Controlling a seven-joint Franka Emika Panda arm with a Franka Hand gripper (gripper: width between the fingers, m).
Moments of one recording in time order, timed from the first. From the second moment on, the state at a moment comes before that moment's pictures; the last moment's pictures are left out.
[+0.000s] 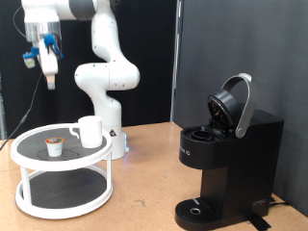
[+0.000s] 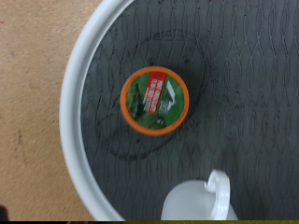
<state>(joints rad) -0.16 -0.58 -0.47 -2.46 -0.23 1.93 1.89</state>
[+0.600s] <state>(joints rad) -0.19 -0.48 -0.48 -2.61 -0.28 2.20 1.92</state>
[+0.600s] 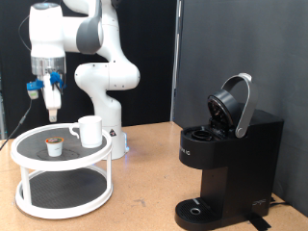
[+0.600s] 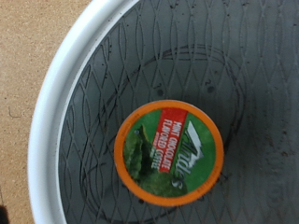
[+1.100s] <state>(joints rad) -0.21 -0.42 -0.48 -2.70 -0.31 2.39 1.94</state>
